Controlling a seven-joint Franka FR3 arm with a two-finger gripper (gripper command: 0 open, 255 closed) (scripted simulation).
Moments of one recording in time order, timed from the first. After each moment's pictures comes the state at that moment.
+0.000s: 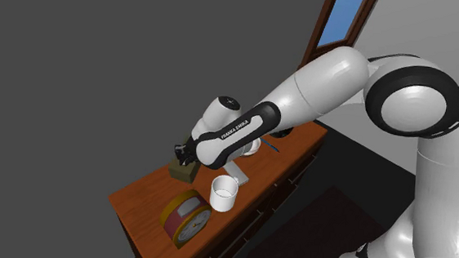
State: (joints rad) arm 0.27 0.53 0.17 -2.04 0.25 2.95 0.55
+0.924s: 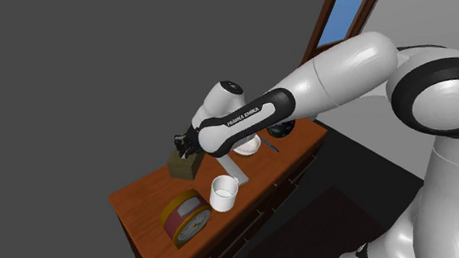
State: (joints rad) arm 0.28 0.43 0.16 -2.05 0.24 2.84 0.59
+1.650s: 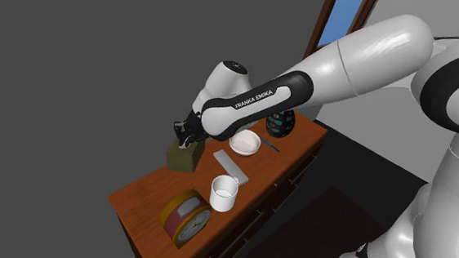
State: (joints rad) arm 0.29 0.32 0.14 -2.03 0.22 2.73 0.62
